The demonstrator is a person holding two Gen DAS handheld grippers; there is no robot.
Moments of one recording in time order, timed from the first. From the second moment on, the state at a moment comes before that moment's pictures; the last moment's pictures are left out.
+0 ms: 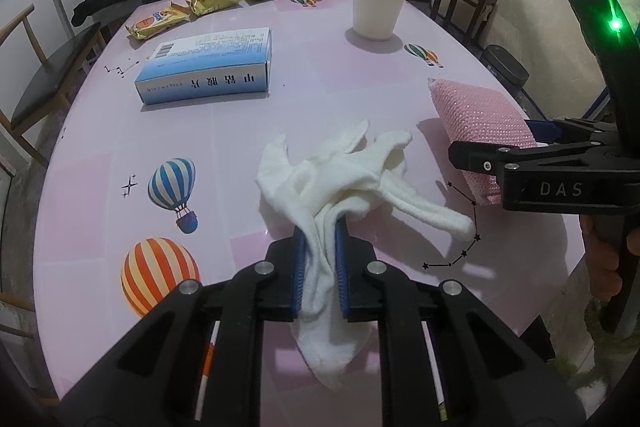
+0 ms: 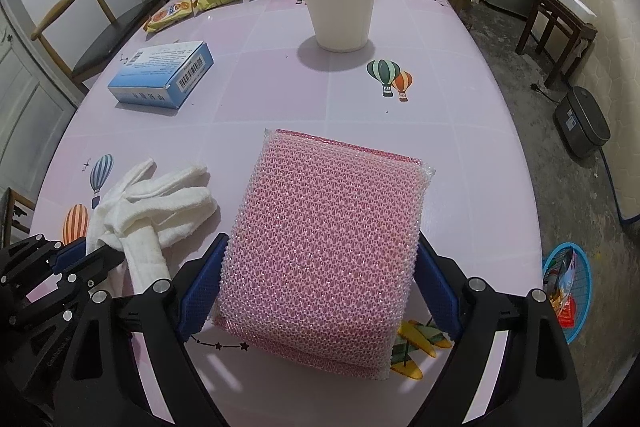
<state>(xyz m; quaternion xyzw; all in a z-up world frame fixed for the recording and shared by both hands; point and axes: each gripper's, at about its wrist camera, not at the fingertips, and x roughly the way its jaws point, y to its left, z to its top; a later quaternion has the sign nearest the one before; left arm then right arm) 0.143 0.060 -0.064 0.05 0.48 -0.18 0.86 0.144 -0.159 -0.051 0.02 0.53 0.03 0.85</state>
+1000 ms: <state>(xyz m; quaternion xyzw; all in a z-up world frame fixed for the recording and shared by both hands) 0.133 0.060 -0.039 0.05 0.45 -0.18 0.87 0.138 -0.164 -0.042 0.03 0.52 0.03 0.85</state>
